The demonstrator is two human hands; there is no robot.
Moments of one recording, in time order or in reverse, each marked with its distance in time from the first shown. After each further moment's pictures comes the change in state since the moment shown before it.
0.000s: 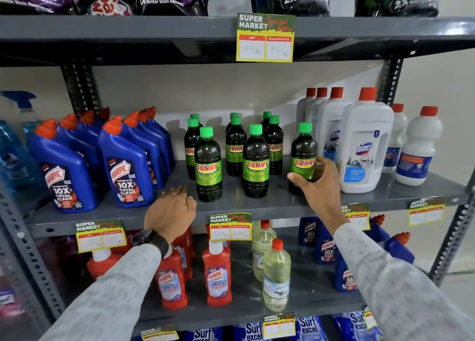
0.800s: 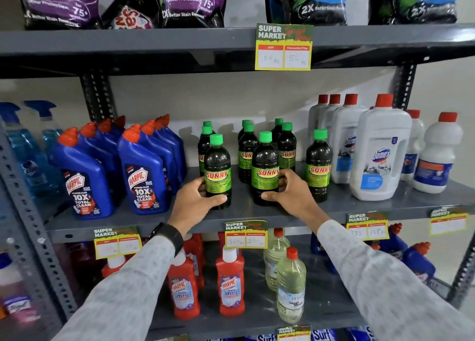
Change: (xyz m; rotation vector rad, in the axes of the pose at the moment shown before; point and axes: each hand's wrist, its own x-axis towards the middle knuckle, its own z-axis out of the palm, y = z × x) left_hand 0.025 0.009 -0.019 -0.941 -0.056 -0.104; right_hand -0.009 -0.038 0.072 -0.124 -0.438 0.012
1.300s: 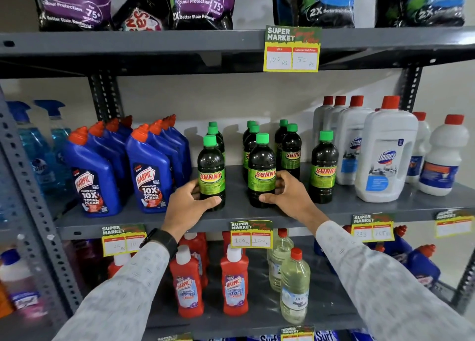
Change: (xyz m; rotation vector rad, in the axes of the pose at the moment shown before) left_hand -0.012 -0.013 -0.022 0.003 0.057 0.007; right_hand -0.004 -0.011 0.013 0.063 -0.065 -0.033
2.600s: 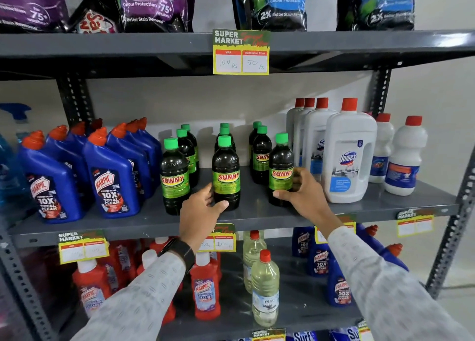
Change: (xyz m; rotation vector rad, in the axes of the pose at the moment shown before) left_hand -0.021 0.049 0.112 -0.028 0.065 0.052; right_hand -0.014 0.050 -0.102 -0.008 0.181 0.034
